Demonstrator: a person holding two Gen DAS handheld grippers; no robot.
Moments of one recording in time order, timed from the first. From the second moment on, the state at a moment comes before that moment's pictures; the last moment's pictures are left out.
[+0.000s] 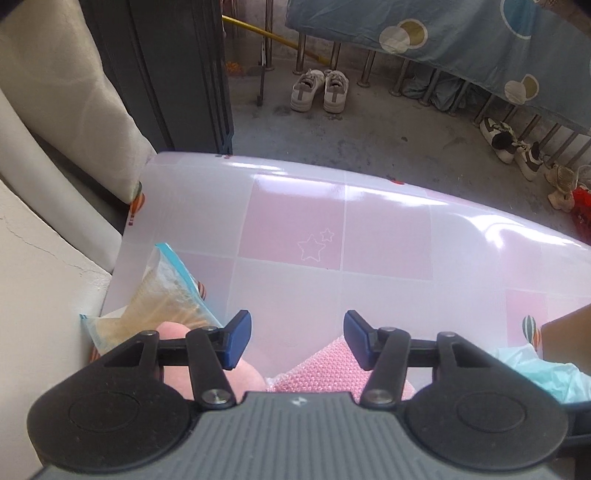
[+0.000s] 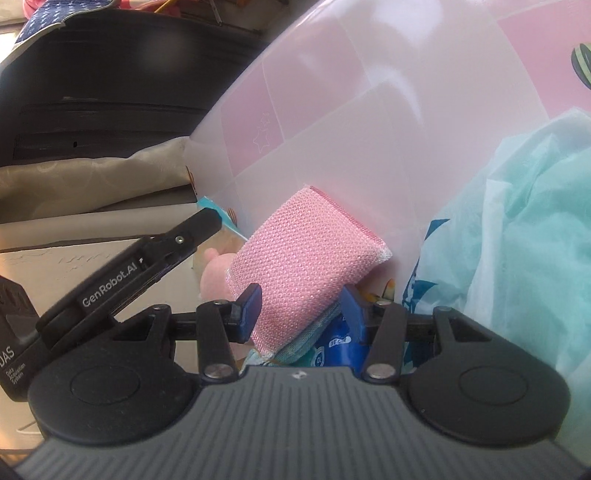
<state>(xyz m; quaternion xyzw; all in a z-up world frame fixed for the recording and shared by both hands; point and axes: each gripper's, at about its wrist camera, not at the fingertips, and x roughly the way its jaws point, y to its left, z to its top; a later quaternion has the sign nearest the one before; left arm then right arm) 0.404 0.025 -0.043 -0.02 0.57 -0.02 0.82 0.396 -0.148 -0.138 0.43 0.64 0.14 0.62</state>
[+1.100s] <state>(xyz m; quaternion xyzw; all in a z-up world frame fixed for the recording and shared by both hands) 0.325 -0.033 0.091 -0.06 0.51 -0.09 0.85 0.335 -0.238 -0.009 0.48 0.50 0.18 0.70</state>
